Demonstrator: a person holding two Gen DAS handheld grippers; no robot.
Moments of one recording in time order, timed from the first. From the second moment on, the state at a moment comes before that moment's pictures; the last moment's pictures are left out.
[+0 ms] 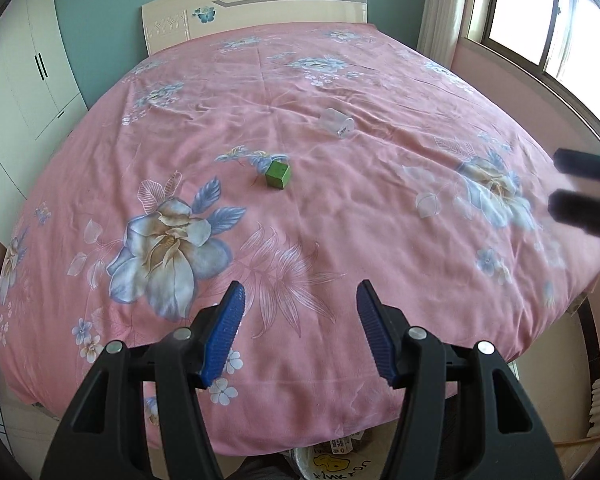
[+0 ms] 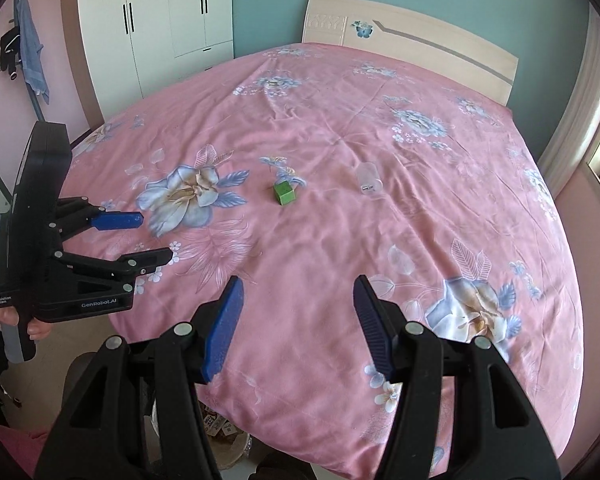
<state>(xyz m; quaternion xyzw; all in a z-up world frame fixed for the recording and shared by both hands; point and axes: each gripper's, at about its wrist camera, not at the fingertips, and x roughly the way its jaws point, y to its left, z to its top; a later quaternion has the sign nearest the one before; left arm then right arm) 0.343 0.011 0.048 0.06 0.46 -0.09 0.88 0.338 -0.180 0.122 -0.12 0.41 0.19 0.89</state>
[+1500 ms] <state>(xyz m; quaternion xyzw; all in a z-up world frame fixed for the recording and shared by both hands) 0.600 -0.008 -0.104 0.08 0.46 -0.14 0.87 0.757 -0.165 -0.097 -0.12 0.53 0.14 0.83</state>
